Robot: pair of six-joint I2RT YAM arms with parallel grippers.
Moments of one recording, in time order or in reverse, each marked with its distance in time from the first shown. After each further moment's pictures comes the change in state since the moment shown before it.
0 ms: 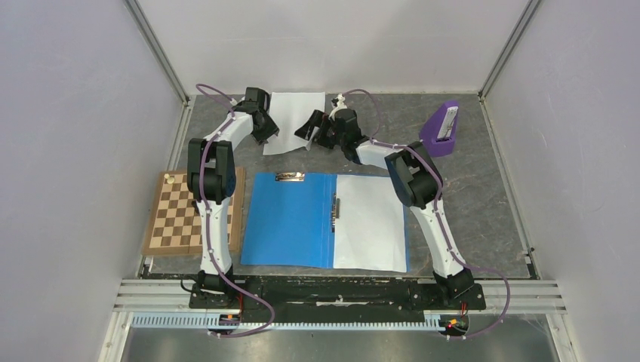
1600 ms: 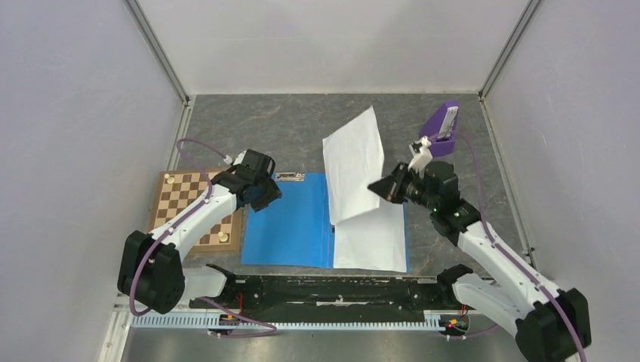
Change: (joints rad) left arm -0.275 -1.011 -0.976 -0.096 -0.079 -0.200; right arm -0.099 -1.492 -1.090 -0.377 -0.080 -0.044
